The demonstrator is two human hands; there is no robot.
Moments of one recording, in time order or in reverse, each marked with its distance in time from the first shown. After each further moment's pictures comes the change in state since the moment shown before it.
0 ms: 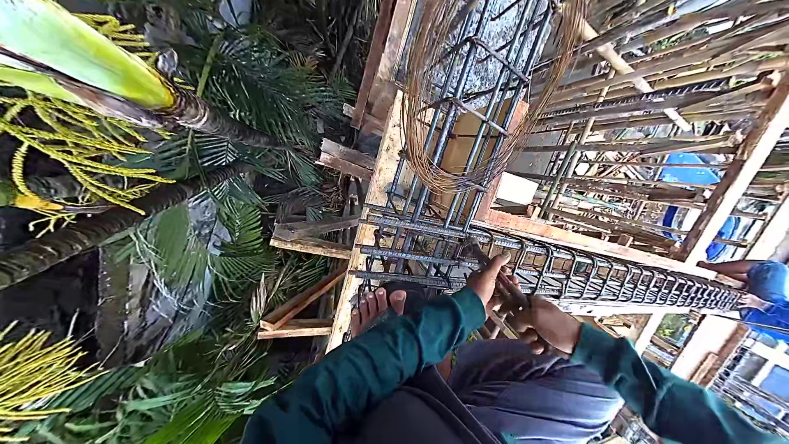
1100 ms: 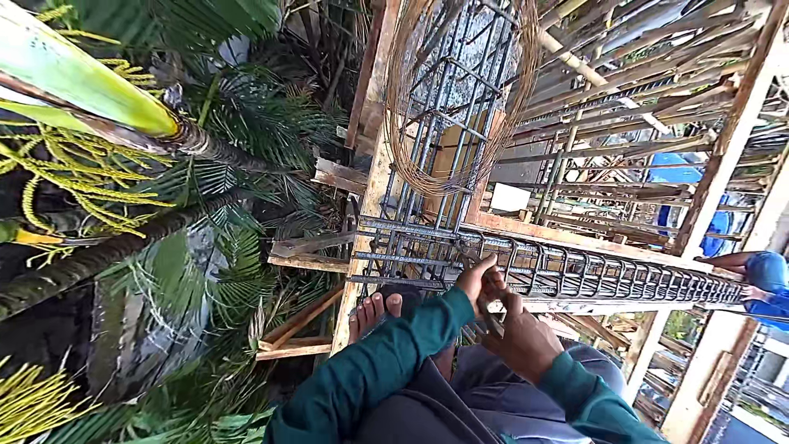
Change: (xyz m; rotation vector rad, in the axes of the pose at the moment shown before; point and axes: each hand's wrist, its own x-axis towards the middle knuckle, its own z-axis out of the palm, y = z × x) left_hand 0.003 -0.004 -0.014 -0.060 -0.077 0.032; right_hand -0.021 0.007 0.057 -0.485 0.341 -0.030
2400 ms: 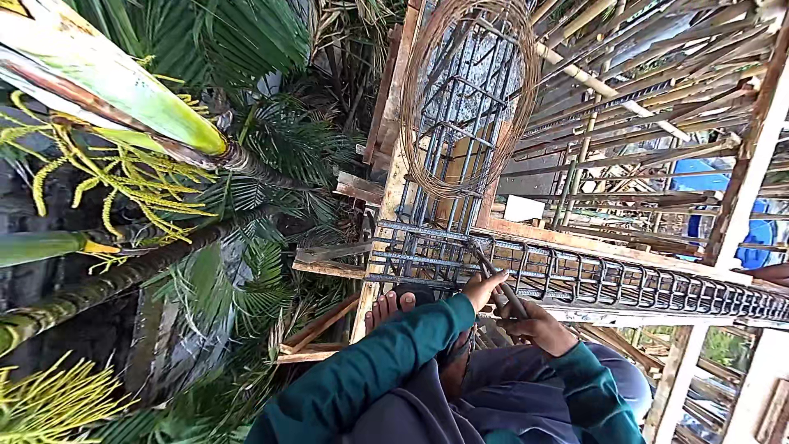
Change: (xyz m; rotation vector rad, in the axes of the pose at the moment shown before) left_hand -0.016 -0.007 -0.019 0.694 0.121 0.060; right_hand 0.064 0.072 0.042 0.971 -0.160 -0.384
